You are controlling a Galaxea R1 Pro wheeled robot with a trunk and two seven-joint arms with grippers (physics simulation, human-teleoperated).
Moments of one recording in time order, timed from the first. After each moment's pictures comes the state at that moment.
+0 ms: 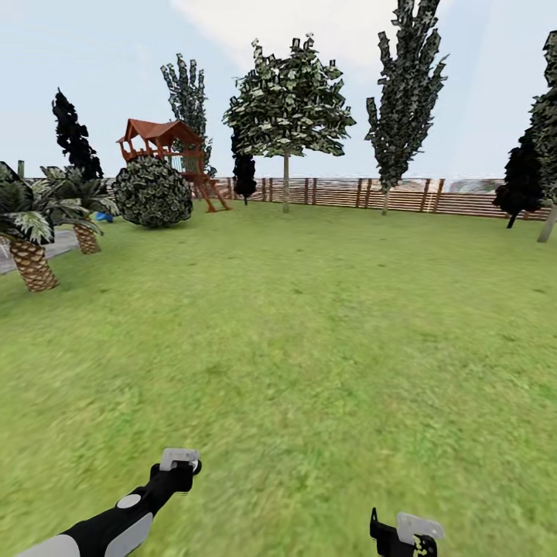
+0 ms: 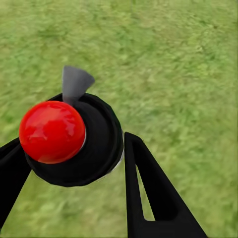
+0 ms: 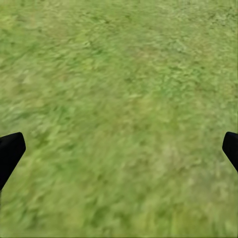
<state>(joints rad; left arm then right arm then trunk) -0.59 0.26 -1.17 -0.44 1.15 -0.25 0.02 -0.22 -0.16 0.72 -0.69 -0.66 -0.33 -0.59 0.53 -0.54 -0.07</state>
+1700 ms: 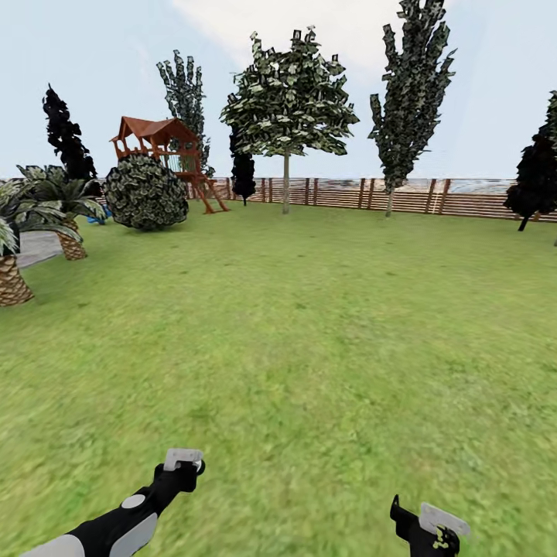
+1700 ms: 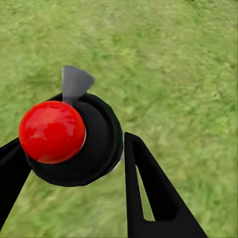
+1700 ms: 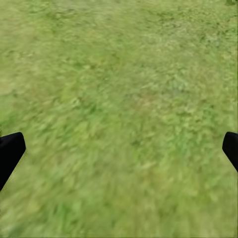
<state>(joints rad) -0.59 0.24 -1.17 -0.44 1.15 -0.25 0.03 -0.22 -0.16 0.50 -0.69 -0.64 -0.33 -0.58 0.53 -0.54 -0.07</state>
